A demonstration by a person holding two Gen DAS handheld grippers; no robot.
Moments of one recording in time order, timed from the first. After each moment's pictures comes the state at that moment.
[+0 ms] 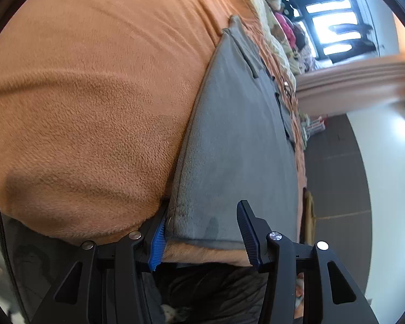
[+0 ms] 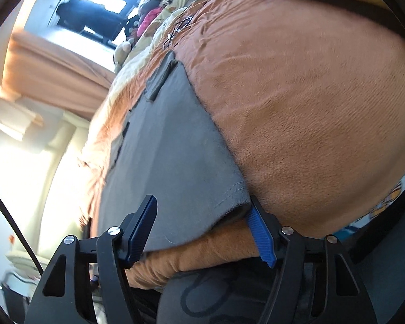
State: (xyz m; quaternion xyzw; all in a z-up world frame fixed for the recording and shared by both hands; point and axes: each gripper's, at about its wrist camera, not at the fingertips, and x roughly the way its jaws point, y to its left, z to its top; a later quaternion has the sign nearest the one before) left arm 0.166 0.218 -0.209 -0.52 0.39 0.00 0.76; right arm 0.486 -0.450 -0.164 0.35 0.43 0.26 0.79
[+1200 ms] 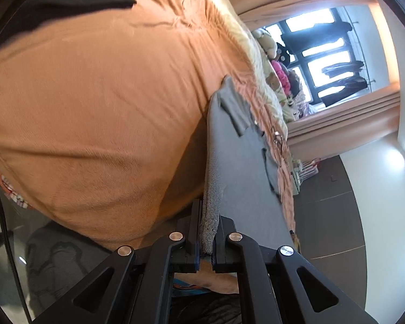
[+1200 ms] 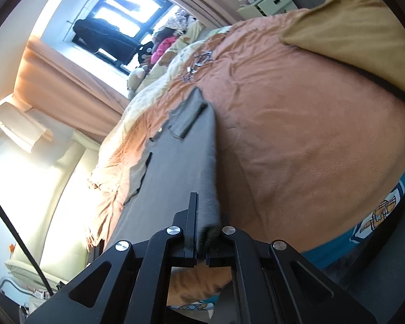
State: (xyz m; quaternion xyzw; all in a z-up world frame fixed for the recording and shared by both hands) left arm 0.111 0.248 -0.136 -0.53 0.29 0.07 0.80; right arm 0.402 -0.431 -0.094 0.34 0.35 0.24 0.84
